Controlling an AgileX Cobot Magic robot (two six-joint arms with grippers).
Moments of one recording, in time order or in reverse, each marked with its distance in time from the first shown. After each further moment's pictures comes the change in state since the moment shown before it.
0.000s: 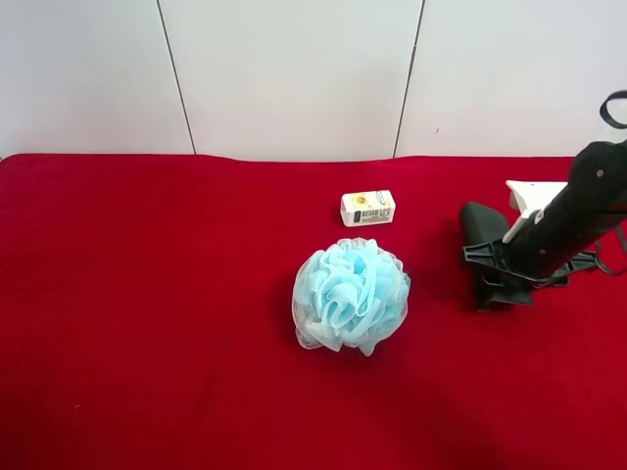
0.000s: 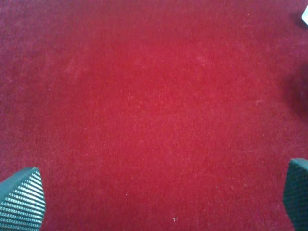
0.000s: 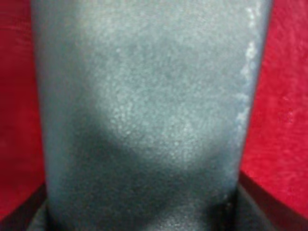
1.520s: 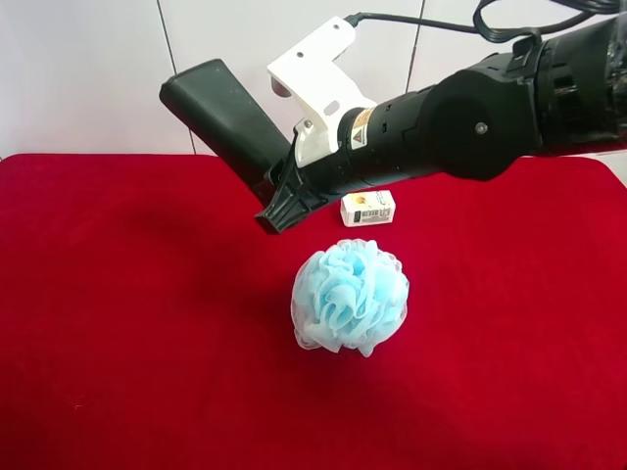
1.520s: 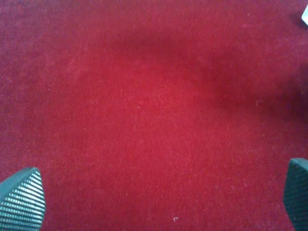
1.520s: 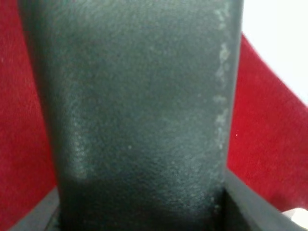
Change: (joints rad) left arm 0.000 0.000 0.000 0.000 0.000 0.000; right arm 0.670 -0.124 -0.229 -0.003 -0.316 -0.362
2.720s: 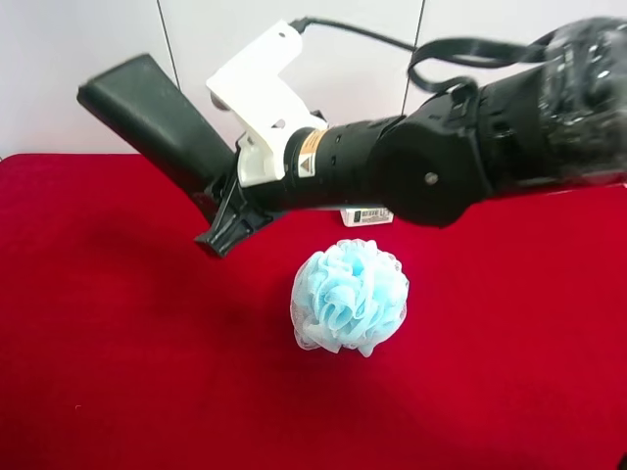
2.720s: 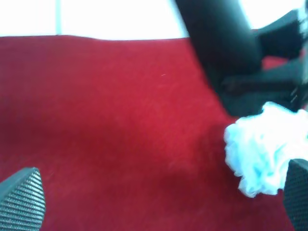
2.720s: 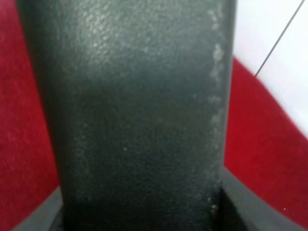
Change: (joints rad) left arm 0.000 0.303 -0.012 -0.382 -0.304 0.198; right arm 0.118 0.077 0.000 0.000 -0.198 0.003
